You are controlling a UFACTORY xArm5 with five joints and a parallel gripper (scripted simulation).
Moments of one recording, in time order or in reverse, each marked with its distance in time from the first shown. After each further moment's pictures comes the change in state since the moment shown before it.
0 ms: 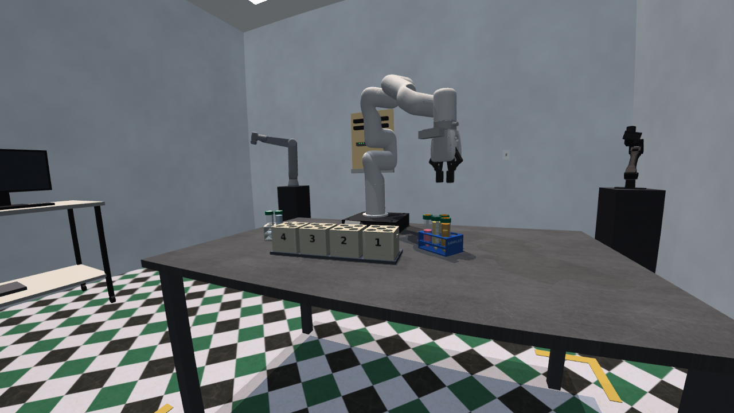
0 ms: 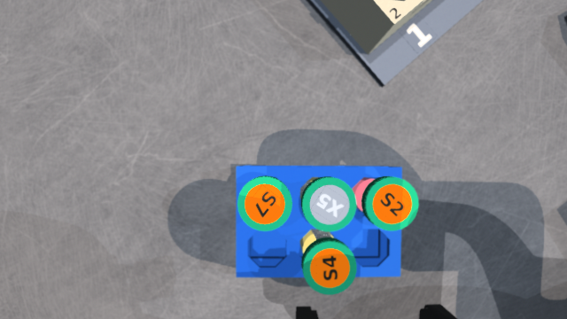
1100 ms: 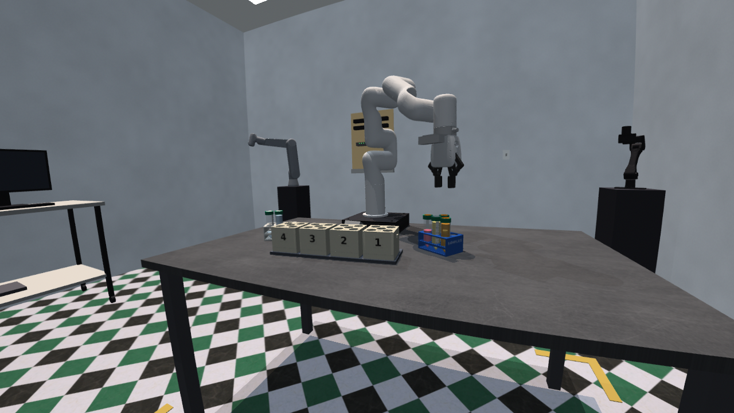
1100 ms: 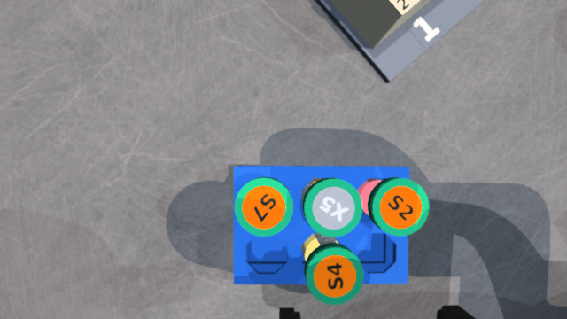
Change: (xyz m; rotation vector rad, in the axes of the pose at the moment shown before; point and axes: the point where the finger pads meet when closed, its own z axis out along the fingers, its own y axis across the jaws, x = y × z) arm 0.000 0.000 0.019 0.000 0.000 0.000
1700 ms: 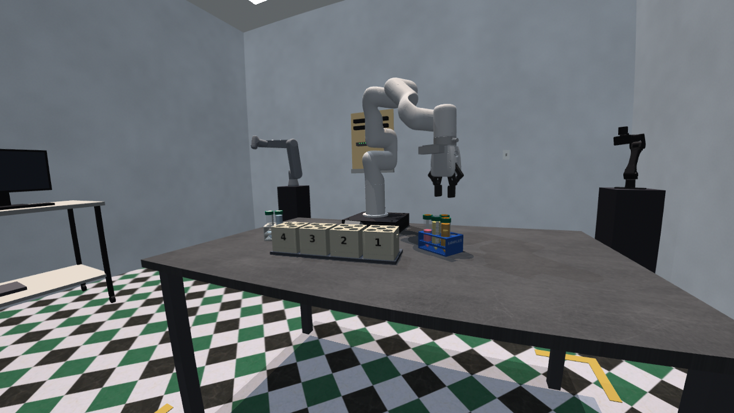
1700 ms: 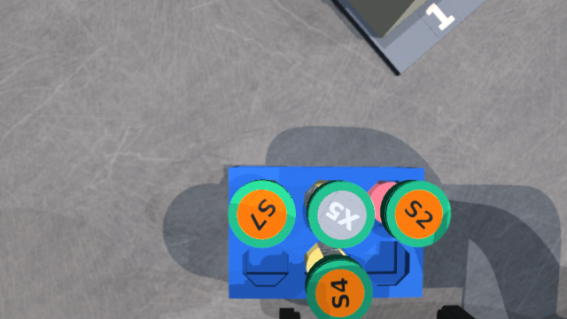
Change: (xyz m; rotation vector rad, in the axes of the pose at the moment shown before) arm 0.000 0.000 0.032 0.000 0.000 0.000
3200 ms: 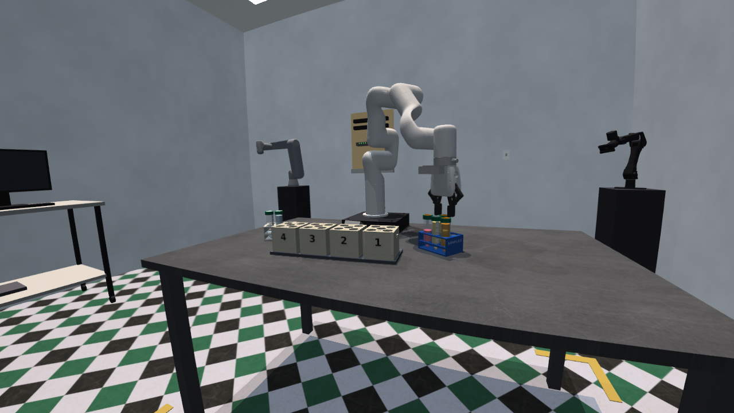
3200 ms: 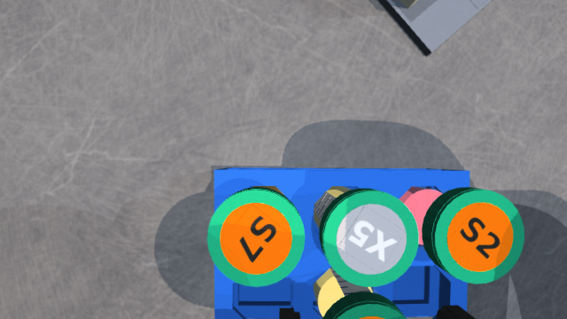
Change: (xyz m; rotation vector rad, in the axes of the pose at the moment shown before) arm 0.000 0.000 0.066 0.001 0.000 0.000
